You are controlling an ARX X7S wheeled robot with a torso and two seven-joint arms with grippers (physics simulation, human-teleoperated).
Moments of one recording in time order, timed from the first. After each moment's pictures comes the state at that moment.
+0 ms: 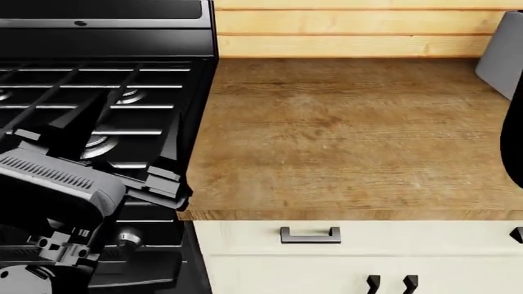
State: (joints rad) left arm -0.31 -0.47 0.00 0.87 -0.55 -0.63 -0.15; right arm 2.06 0.12 -0.12 0.53 0.09 1.00 -0.16
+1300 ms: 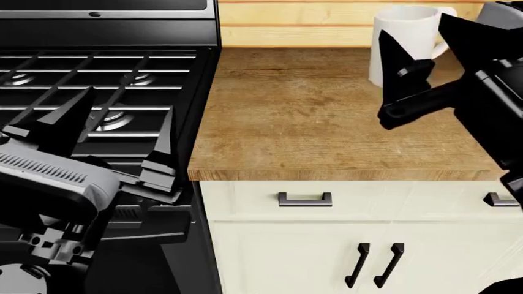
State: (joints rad) left arm -0.33 -0.49 0.00 0.89 -0.57 -0.65 -0.20; right arm 1.00 0.41 0.28 -0.82 0.72 1.50 -0.06
